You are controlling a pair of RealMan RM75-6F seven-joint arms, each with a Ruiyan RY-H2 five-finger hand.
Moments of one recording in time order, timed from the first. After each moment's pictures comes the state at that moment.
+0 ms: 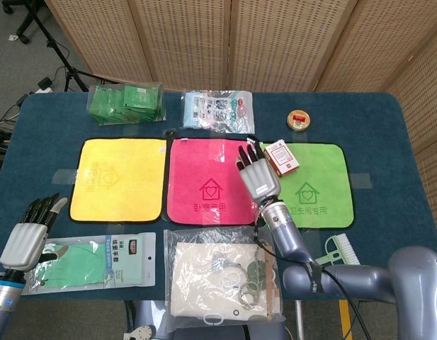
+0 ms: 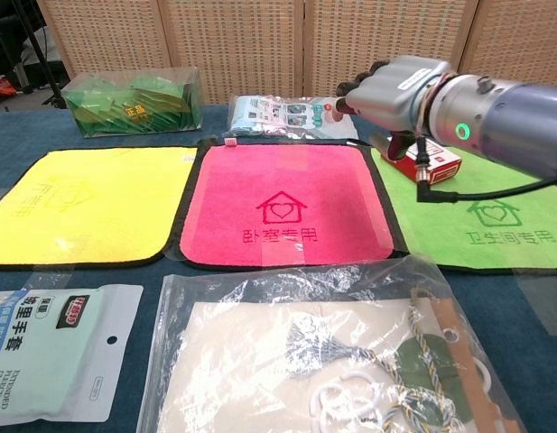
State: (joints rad) left arm -0.18 -1.23 0.01 -1.51 1.52 1.38 0.01; right arm 1.04 -1.53 0.17 -1.62 -0.67 1.16 -1.14
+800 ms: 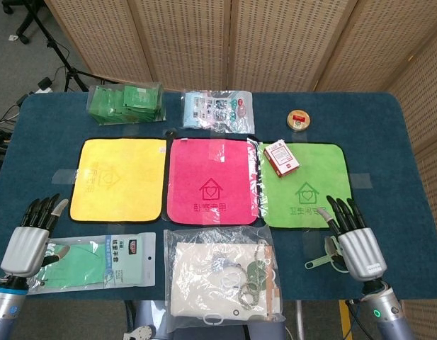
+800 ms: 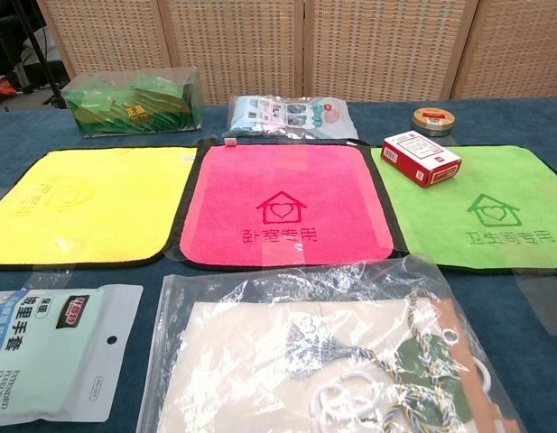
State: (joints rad) left arm -0.14 -1.27 0.01 -1.53 1.58 1.49 0.12; right arm 0.34 -1.32 -0.23 -1.56 -1.55 1.73 -0.16
